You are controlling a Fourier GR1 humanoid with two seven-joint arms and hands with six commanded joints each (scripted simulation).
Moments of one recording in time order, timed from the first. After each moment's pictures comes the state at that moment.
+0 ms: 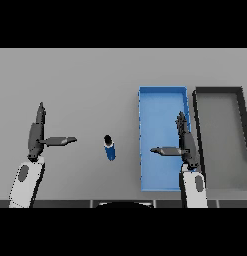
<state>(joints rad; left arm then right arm) -0.11 0.43 -0.16 -1.48 0.24 0.26 0.01 0.00 0.00 0.00 -1.57 0.00 0.00 0.00</state>
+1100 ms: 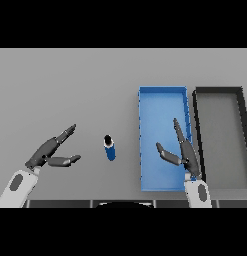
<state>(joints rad) -0.01 0.66 -0.34 -1.66 0.28 -0.24 -0.09 0.11 -0.12 0.13 -1.72 0.18 0.06 -0.05</state>
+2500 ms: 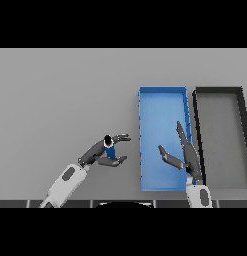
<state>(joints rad) -0.22 0.20 -0.55 -1.35 0.10 -0.19 -0.11 0.17 -0.12 0.12 -1.78 0.17 0.05 -0.05</state>
